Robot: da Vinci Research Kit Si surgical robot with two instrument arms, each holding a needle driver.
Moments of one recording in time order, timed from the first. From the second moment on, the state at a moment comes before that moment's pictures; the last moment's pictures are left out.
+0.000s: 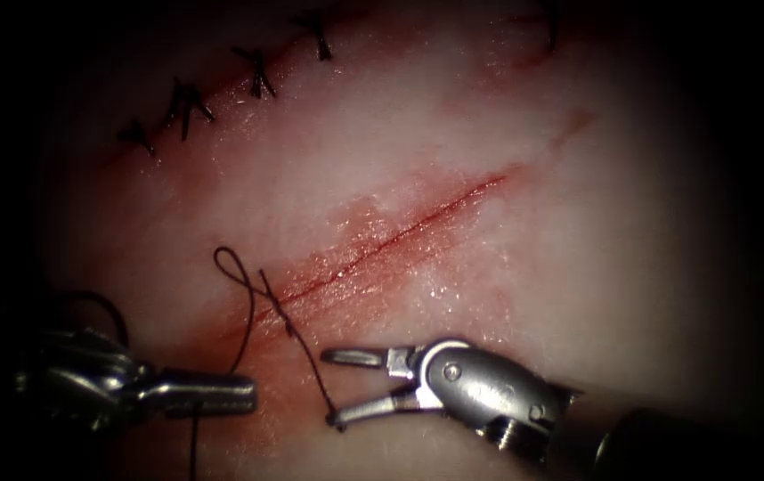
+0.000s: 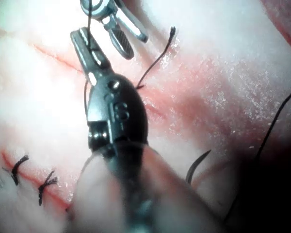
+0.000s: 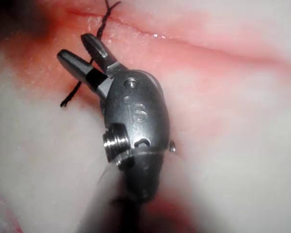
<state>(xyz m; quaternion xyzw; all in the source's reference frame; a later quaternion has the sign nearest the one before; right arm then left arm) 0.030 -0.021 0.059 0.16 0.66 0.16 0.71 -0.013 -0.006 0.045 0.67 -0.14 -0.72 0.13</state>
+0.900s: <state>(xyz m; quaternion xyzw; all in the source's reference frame) 0.037 -0.013 0.059 0.29 0.76 0.17 0.56 -0.016 -0.009 0.051 0.68 -0.12 -0.71 0.10</state>
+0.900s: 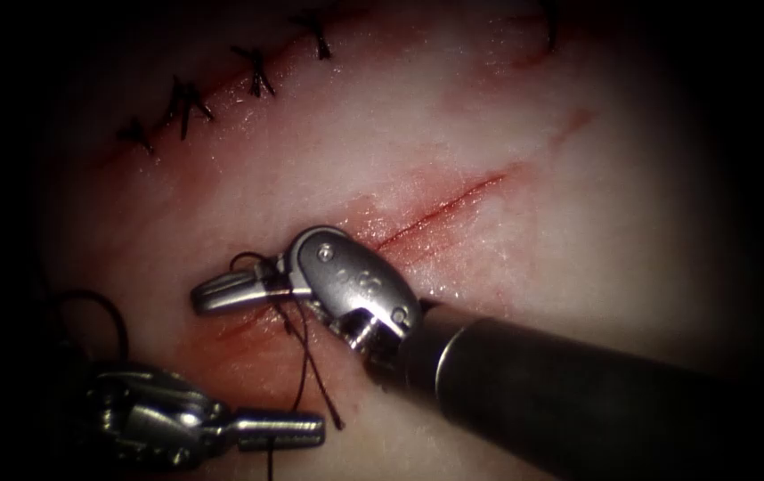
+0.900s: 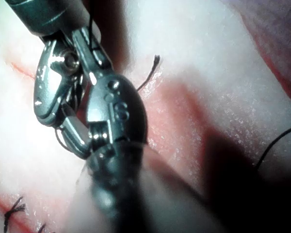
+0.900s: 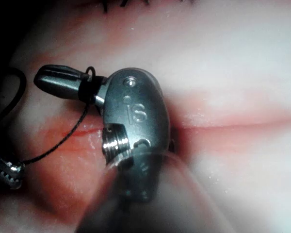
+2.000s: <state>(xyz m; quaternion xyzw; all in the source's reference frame) 0.034 -0.013 0.057 0.34 0.74 0.05 0.57 -0.013 -0.003 0.062 0.72 -0.09 -0.69 0.07</state>
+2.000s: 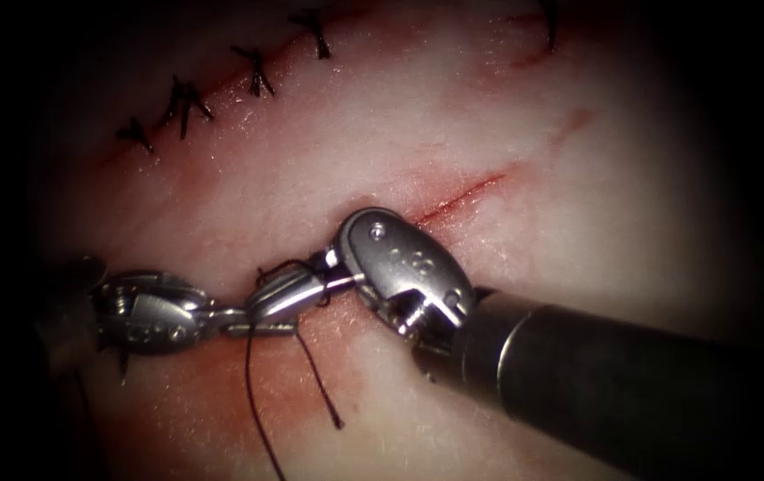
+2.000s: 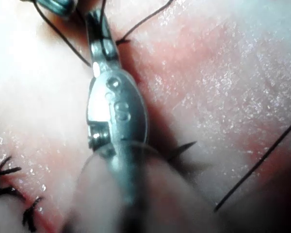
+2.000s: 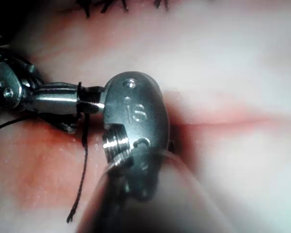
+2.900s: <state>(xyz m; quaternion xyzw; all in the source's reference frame) 0.037 -0.018 0.057 0.40 0.54 -0.39 0.63 -0.013 -0.004 0.062 0.71 -0.08 -0.69 0.08</state>
